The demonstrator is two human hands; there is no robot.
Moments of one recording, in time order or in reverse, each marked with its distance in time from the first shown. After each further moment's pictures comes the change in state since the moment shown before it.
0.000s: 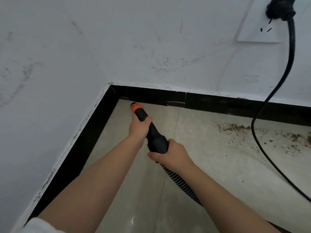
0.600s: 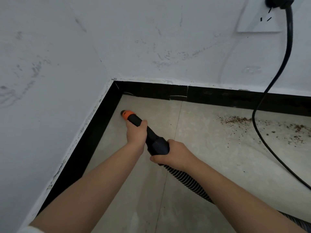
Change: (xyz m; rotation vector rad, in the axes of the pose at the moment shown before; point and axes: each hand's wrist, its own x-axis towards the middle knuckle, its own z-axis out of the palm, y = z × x) left_hand -0.033 -0.015 -0.013 -0.095 0.161 -0.061; right_hand -0.015 0.001 -0.003 -0.023 -0.188 -0.051
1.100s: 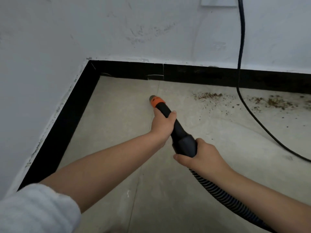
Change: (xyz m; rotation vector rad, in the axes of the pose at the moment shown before) left_hand -0.107 -0.018 0.068 0.179 -0.408 0.026; right_hand -0.124 0.062 -0.030 -0.169 0.290 0.204
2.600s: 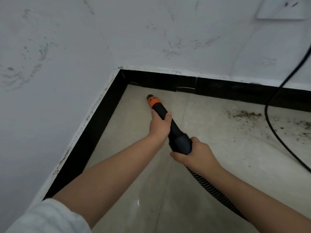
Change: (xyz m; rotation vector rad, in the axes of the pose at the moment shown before) left_hand 0.067 -0.004 -0.079 -0.072 0.170 0.041; right_hand 0.081 -0.061 0.051 0.094 -0.053 -0.121
